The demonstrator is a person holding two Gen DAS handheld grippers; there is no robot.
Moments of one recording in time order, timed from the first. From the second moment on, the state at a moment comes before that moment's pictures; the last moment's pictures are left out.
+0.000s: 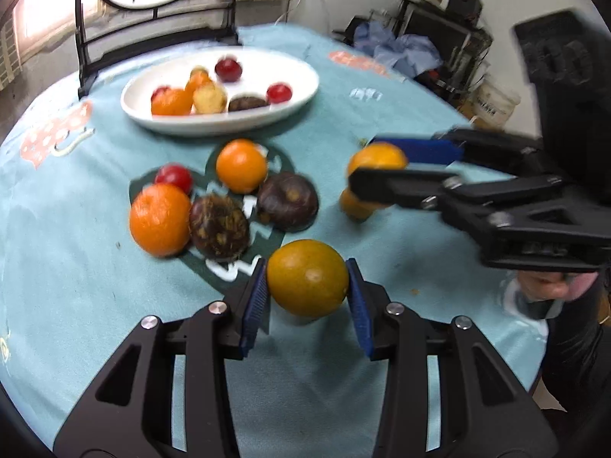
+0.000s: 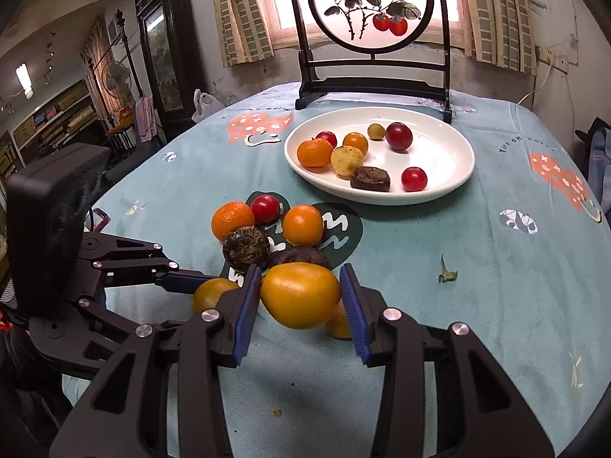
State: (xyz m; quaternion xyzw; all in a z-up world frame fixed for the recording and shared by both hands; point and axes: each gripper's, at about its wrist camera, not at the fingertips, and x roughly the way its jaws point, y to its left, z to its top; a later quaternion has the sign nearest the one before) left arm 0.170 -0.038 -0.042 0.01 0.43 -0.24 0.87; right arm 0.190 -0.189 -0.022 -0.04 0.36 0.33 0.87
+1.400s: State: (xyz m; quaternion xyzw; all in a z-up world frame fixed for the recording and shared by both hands) left arm 0.304 0.033 0.020 -0.08 0.34 -0.02 0.94; right arm 0.280 -0.168 -0.009 0.00 0.31 0.27 0.91
